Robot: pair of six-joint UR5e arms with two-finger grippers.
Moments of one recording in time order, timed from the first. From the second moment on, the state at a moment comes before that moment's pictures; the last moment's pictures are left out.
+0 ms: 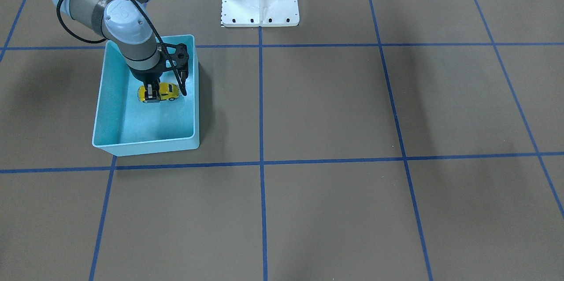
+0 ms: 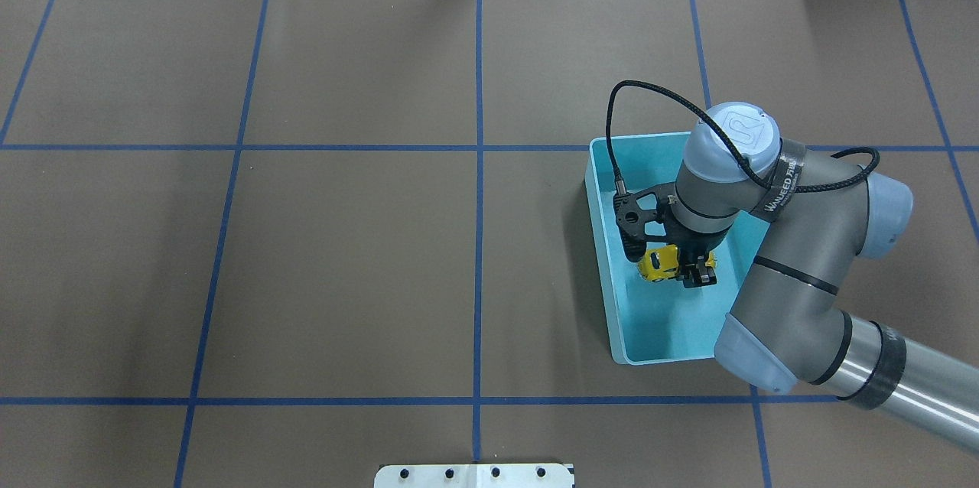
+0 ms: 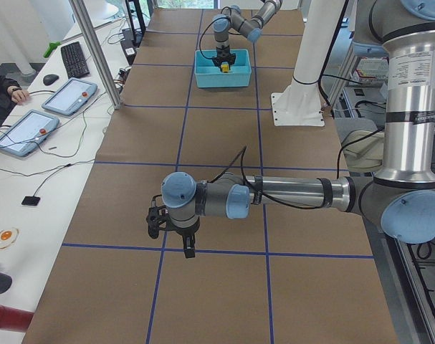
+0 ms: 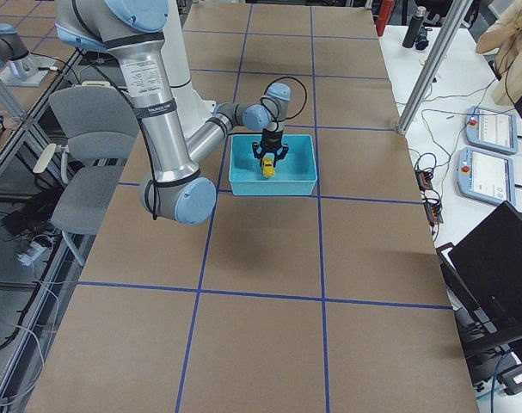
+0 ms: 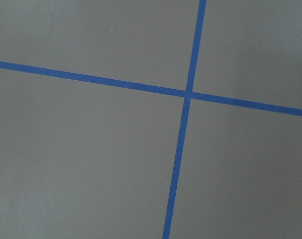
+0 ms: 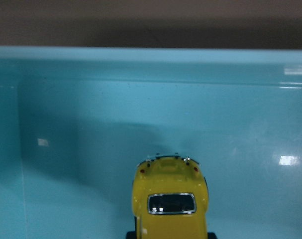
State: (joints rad) left arm -1.56 -1.53 -1.63 -1.60 -2.38 -0.19; right arm 0.60 -1.22 1.85 -1.72 1.99 -0.65
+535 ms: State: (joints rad) left arm -1.56 -1.52 -1.63 -1.59 -2.38 -0.20; right arm 0.63 -1.22 1.92 -1.75 2.00 -0.64
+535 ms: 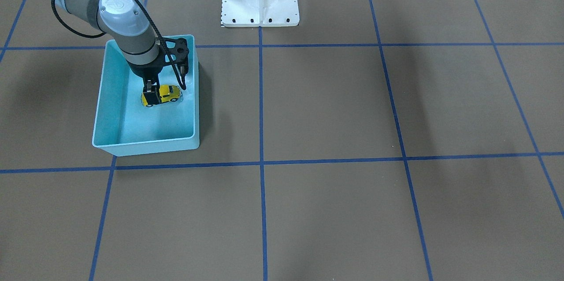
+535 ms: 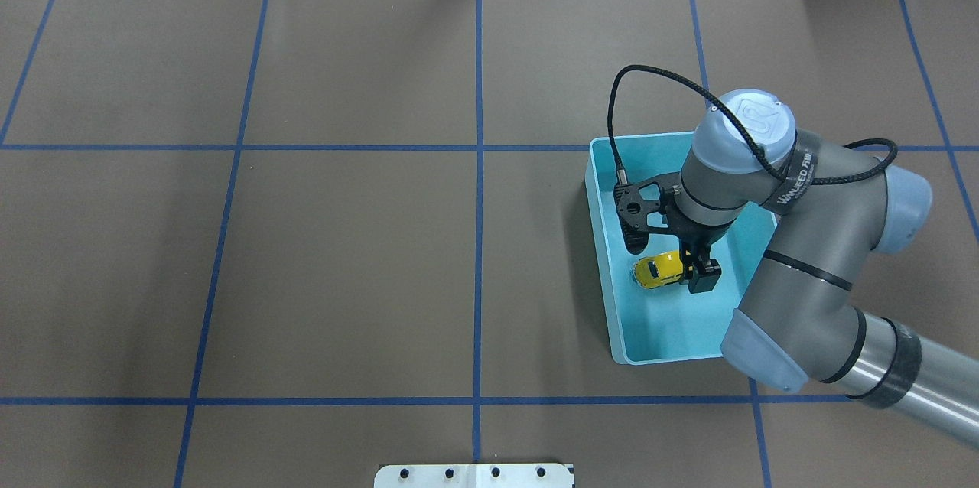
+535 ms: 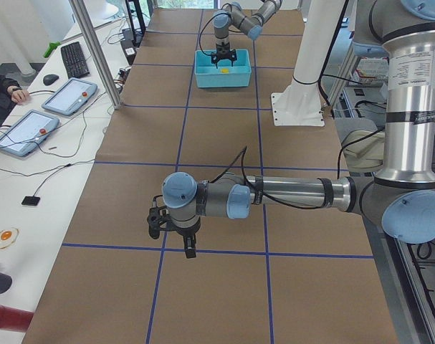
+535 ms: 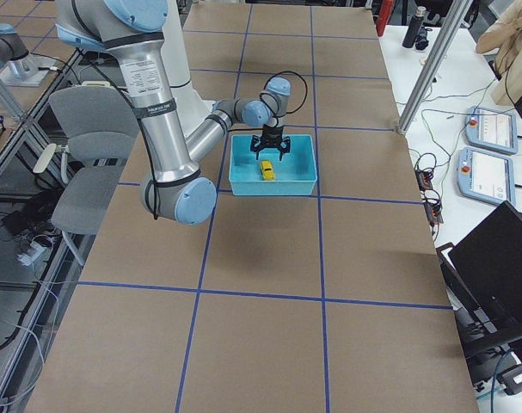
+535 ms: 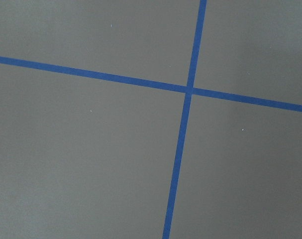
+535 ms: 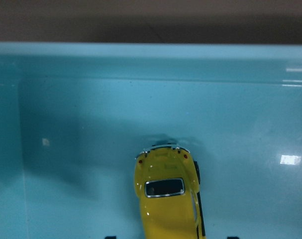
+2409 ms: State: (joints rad) left arm -1.56 -1.53 -1.63 -1.58 -2.38 -0.20; right arm 1.59 -1.44 1.69 -2.03 2.27 -0.43
